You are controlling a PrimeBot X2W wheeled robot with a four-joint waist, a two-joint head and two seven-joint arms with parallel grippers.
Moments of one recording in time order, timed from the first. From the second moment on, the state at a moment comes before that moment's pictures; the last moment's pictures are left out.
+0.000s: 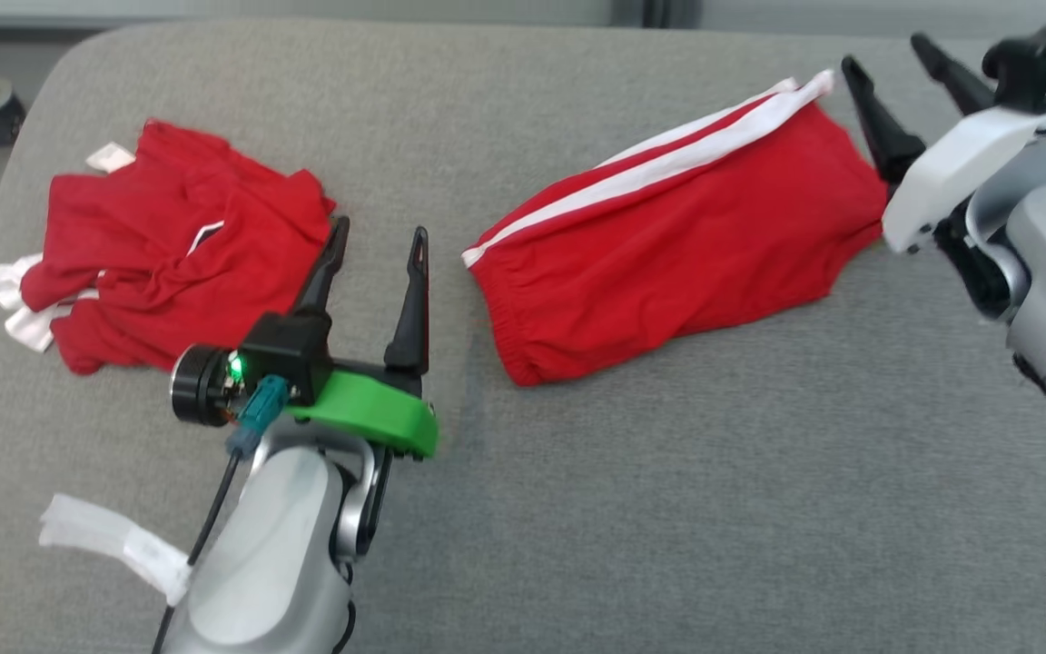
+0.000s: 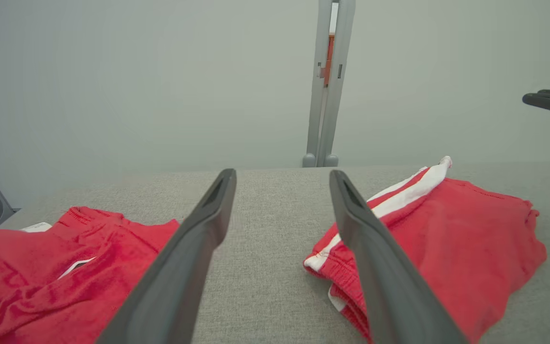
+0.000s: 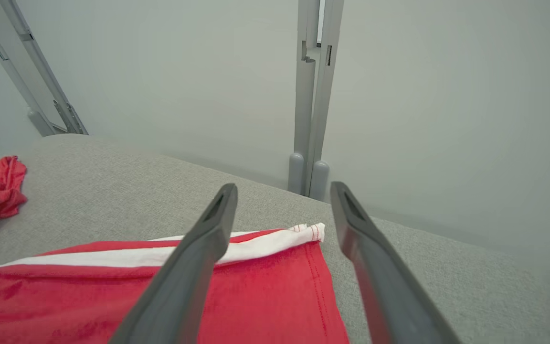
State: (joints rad) left arm -0.47 0.07 -0.39 0.36 -0.31 0.07 -0.26; right arm -1.05 -0.49 0.86 0.88 0.87 0.13 -0.26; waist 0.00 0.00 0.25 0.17
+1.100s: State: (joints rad) left arm -0.02 0.05 -0.22 0.20 -0.17 0.01 -0.26; right arm -0.15 -0.17 0.01 0.33 0.28 0.13 -0.26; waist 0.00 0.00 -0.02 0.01
